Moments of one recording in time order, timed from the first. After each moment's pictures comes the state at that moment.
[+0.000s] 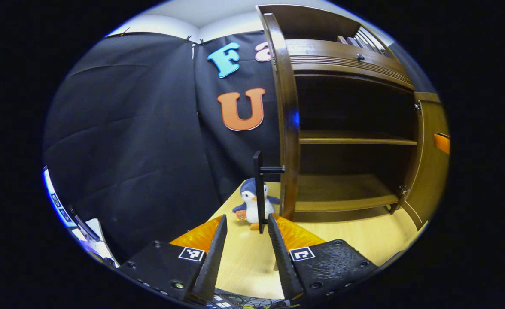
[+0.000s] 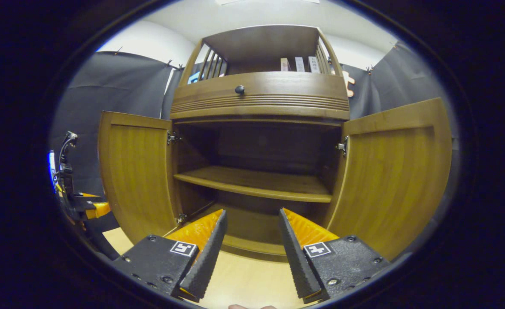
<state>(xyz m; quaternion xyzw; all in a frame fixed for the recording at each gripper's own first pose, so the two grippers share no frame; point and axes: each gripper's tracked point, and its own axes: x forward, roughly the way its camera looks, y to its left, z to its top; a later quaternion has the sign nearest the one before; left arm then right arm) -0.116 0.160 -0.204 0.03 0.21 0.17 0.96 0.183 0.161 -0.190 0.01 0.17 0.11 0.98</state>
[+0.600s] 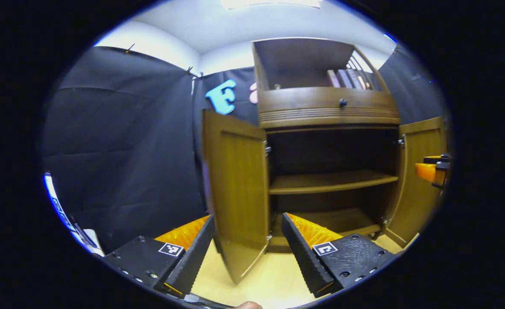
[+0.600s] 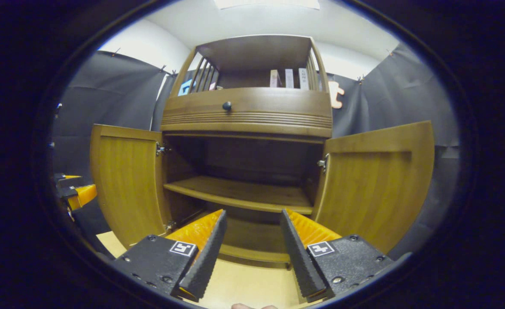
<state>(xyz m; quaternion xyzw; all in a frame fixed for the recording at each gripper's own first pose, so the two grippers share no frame) -0.098 0.074 -0.088 0.05 0.07 0.11 0.99 0.178 0.127 -0.146 0.00 0.13 0.06 0.99</state>
